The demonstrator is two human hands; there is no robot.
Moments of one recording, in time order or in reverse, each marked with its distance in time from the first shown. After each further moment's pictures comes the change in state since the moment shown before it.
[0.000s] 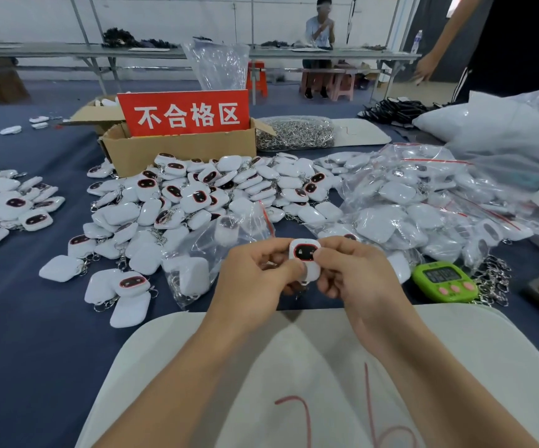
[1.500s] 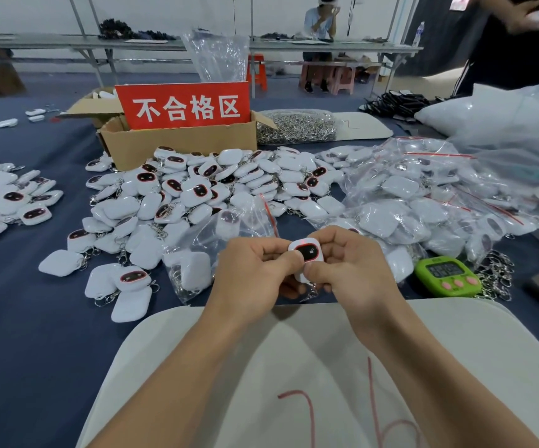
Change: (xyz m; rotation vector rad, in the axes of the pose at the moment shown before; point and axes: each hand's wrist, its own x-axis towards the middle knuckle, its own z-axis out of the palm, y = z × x) left_hand 0.001 0.000 -0.005 -0.025 -0.020 -0.100; right_hand -0.008 -0.003 0.007 -0.119 -0.085 -0.145
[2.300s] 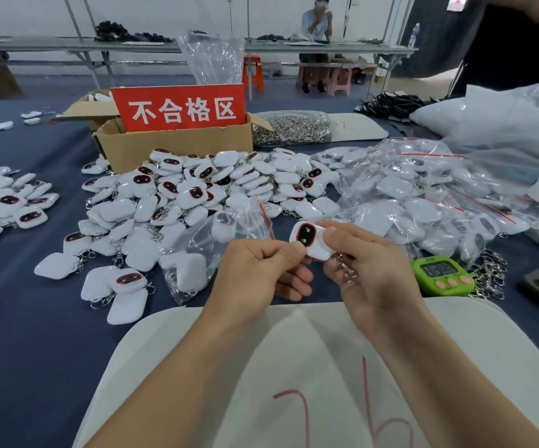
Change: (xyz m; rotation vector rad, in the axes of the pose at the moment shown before) left_hand -0.006 0.010 0.008 -0.147 -0.015 -0.024; right_hand 0.007 -0.002 -0.013 0.442 0.139 0.104
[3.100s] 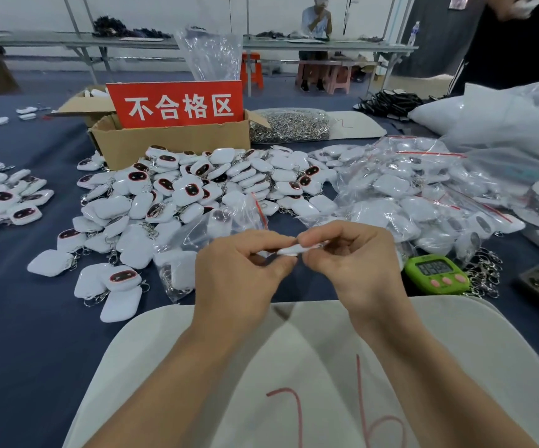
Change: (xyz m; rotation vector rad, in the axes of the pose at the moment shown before) left_hand -0.002 -0.008 -0.005 0.464 0.267 0.400; right_hand -0.006 0.003 0.003 -0.388 -0.084 -0.325
